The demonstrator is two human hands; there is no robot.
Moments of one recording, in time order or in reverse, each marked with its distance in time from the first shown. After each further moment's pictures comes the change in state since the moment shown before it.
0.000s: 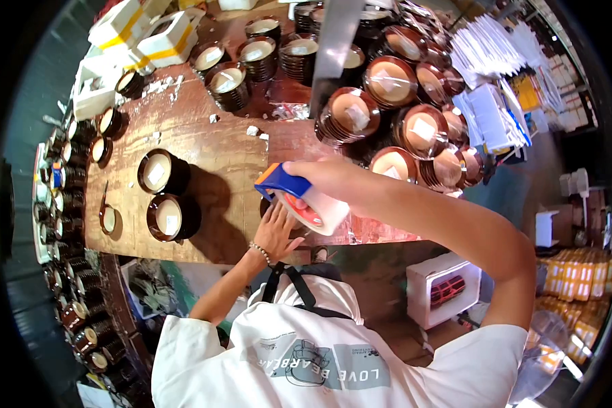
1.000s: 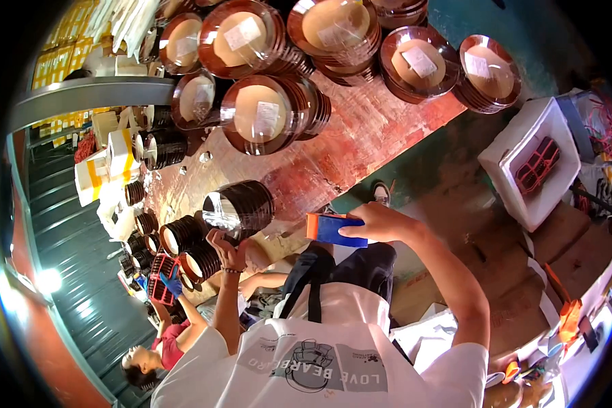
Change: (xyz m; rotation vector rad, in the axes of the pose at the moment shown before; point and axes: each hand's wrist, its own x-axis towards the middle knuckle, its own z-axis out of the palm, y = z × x) left_hand -0.019 -0.014 0.048 0.126 0.037 0.036; right_hand 0.011 0.468 -0.145 -0.024 0.054 -0.384
